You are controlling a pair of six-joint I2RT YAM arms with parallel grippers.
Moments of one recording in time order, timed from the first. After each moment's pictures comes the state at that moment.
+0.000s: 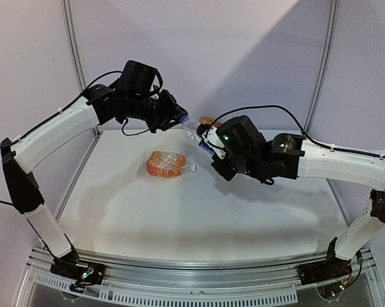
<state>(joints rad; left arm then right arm) -0.76 1.70 1.79 -0.65 0.03 -1.20 1.09 1.59 1.40 -0.48 0.58 -0.11</state>
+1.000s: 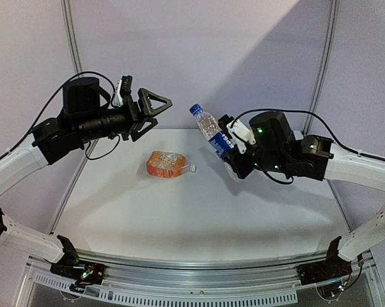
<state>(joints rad) -0.78 1.21 1.28 -0.25 0.13 -0.93 1.00 1.39 1.22 -0.38 0.28 0.05</state>
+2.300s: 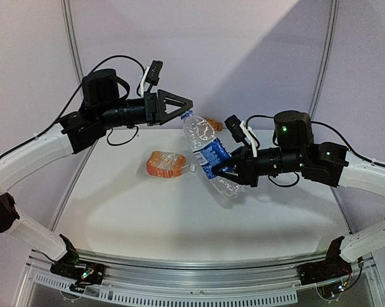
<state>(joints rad) -0.73 1.40 1.36 0.02 0.58 -0.67 0.94 1.25 1.09 -0.19 -0.40 0.21</state>
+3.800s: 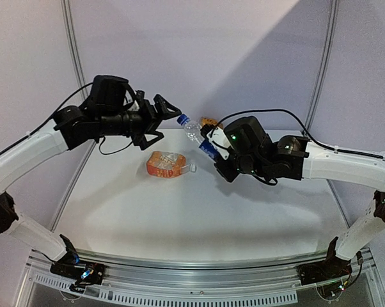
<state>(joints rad) -0.77 1.41 1.44 -0.47 0.08 -1.14 1.05 1.55 1.33 -0.42 0.46 -0.07</state>
